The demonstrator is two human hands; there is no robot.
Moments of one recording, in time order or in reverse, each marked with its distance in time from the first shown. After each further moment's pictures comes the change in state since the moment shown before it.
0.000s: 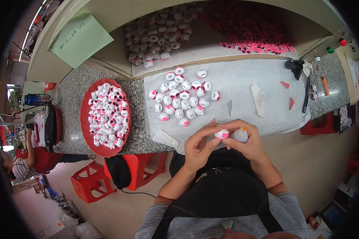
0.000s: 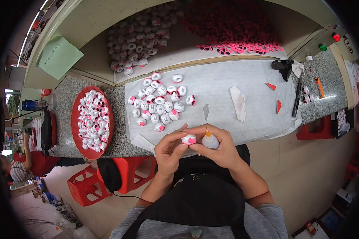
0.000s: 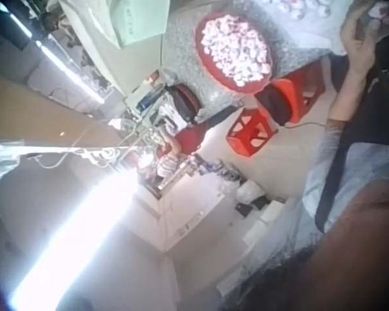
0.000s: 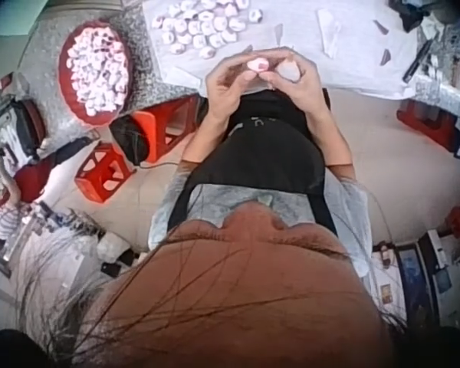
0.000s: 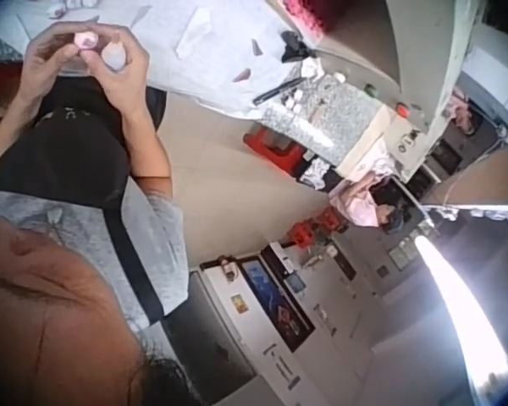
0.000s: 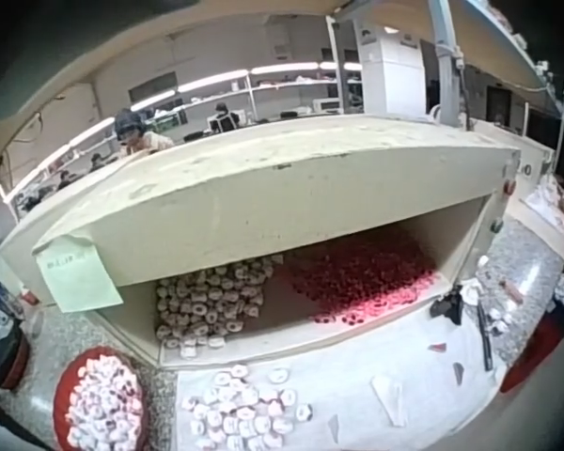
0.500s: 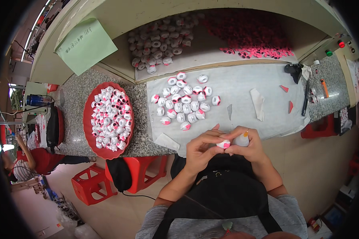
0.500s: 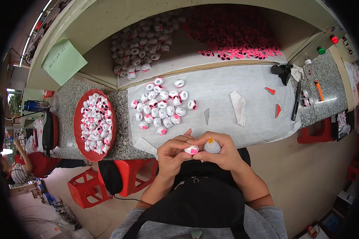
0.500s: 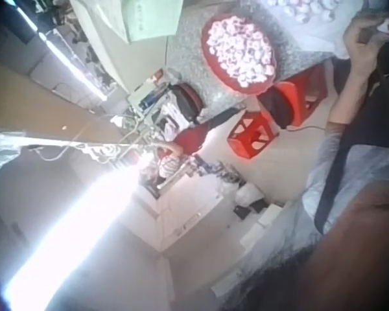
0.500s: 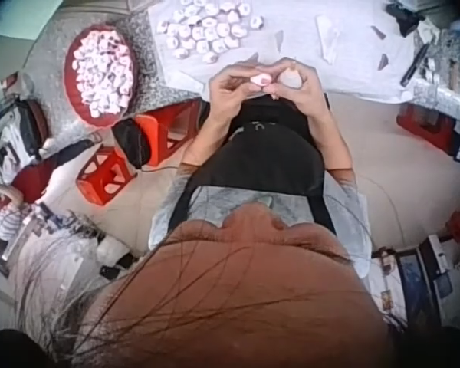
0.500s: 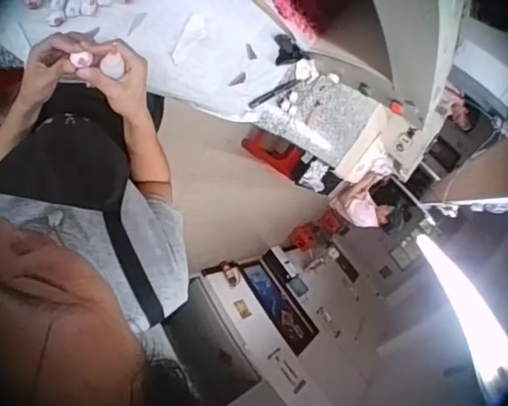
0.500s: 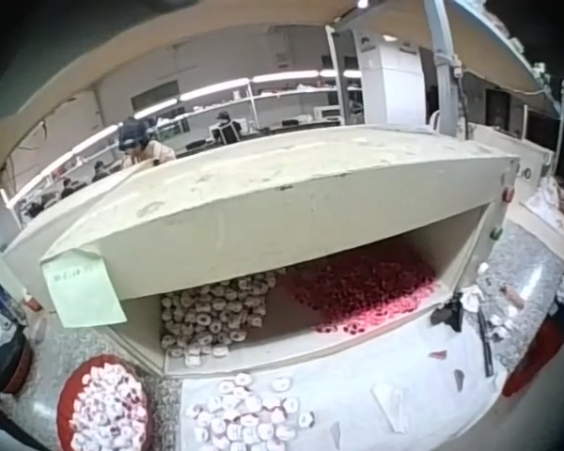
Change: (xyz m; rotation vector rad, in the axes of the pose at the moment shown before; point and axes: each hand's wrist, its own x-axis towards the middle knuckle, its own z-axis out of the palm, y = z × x) left_hand 0.001 -0.004 -0.003 -0.127 -0.063 0.025; right_hand -0.002 0.002 -0.010 0.010 -0.153 -0.051
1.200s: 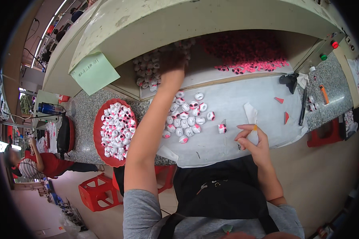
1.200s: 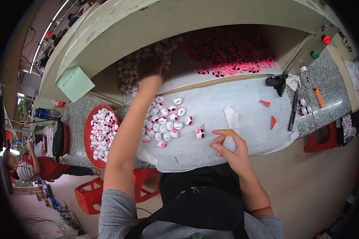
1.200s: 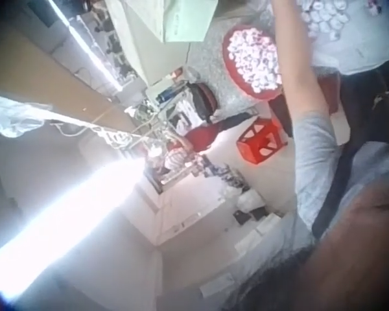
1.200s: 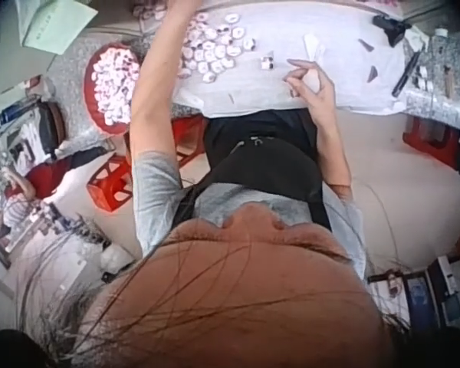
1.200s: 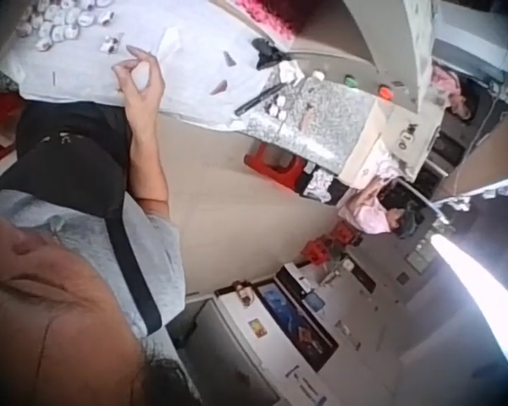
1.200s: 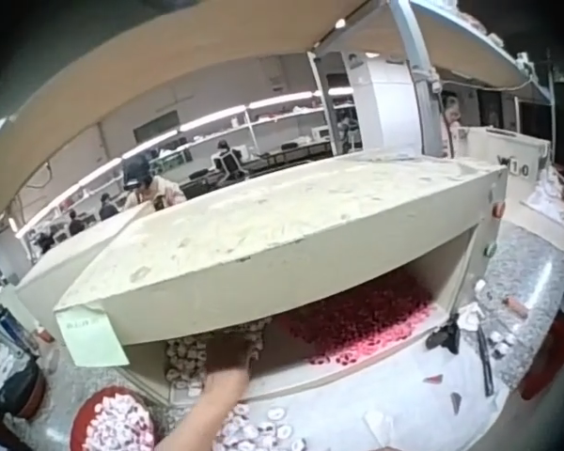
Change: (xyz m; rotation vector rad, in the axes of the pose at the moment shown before) left_hand 0.219 0.013 -0.074 1.979 0.018 0.622; right_hand -0.008 -0.010 -0.032 -0.115 0.366 0.005
